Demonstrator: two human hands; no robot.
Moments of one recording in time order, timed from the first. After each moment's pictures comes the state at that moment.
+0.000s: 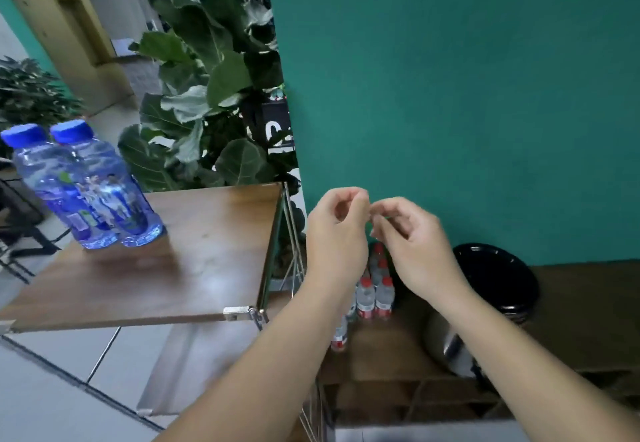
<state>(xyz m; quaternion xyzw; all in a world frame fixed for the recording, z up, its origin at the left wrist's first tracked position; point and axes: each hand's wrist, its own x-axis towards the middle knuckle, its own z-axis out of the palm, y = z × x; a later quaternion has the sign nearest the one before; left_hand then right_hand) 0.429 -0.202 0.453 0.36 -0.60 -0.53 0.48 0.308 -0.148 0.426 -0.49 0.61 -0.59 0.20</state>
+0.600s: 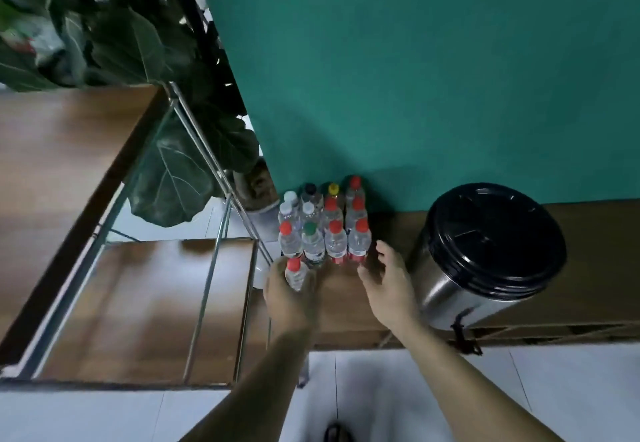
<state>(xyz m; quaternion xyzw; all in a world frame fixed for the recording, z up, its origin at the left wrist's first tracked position) 0.385 -0.242 0.126 0.66 -0.51 -0.45 0.33 0.231 -0.167 0.154 -0.39 0.79 -0.38 0.28</state>
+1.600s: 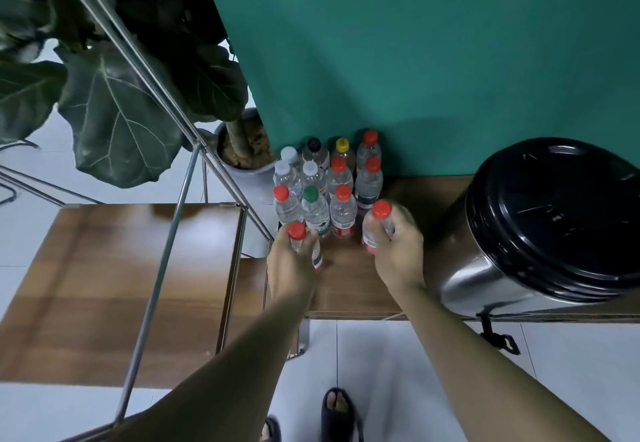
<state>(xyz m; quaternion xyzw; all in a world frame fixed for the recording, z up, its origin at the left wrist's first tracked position) 0.374 -0.294 0.043 0.65 -0.52 -0.47 0.28 0.197 -0.240 0.019 -0.39 0.76 -0.48 0.21</state>
